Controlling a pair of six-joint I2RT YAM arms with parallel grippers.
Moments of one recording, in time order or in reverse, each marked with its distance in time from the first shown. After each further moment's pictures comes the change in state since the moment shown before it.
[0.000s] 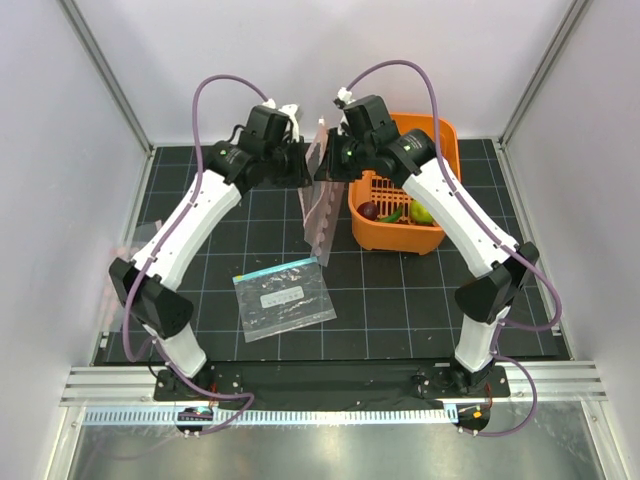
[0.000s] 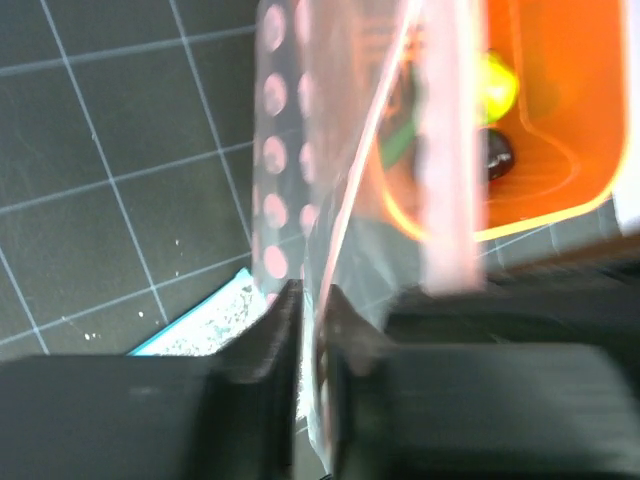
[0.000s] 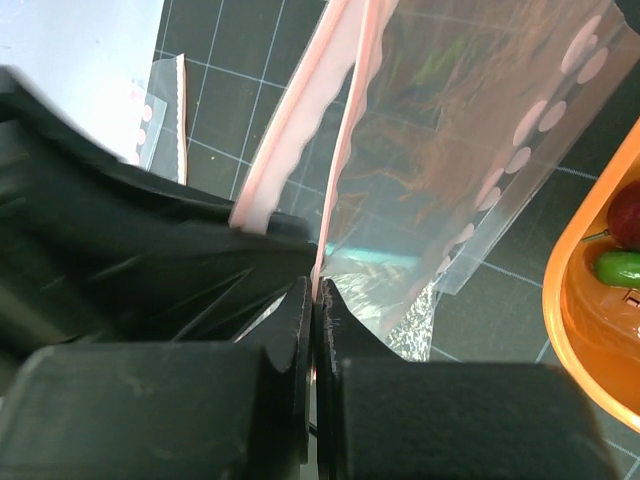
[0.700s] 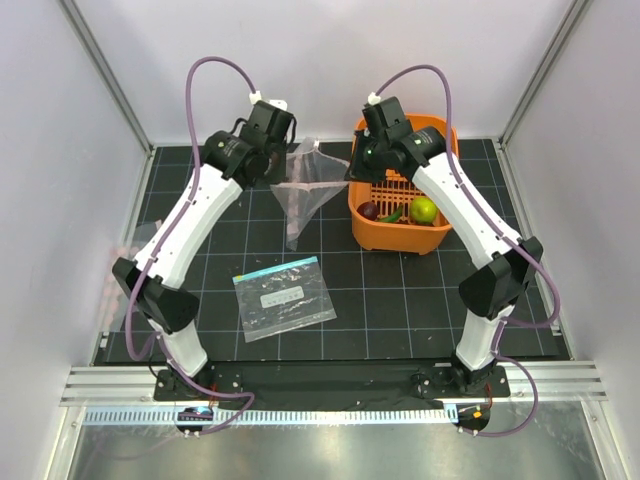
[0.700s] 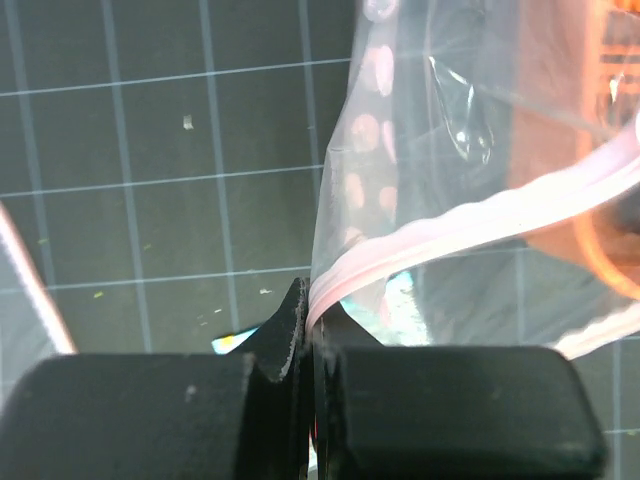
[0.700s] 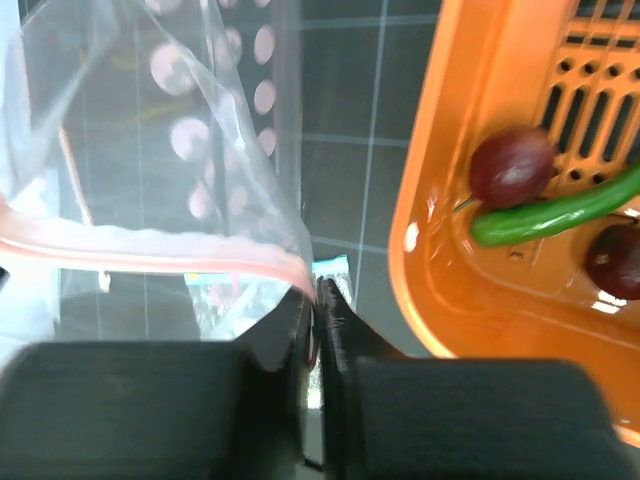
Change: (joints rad) left arm -0.022 0.054 0.155 -0.240 -0.423 0.085; right arm -0.131 -0.005 -0.081 -0.049 0.134 0.042
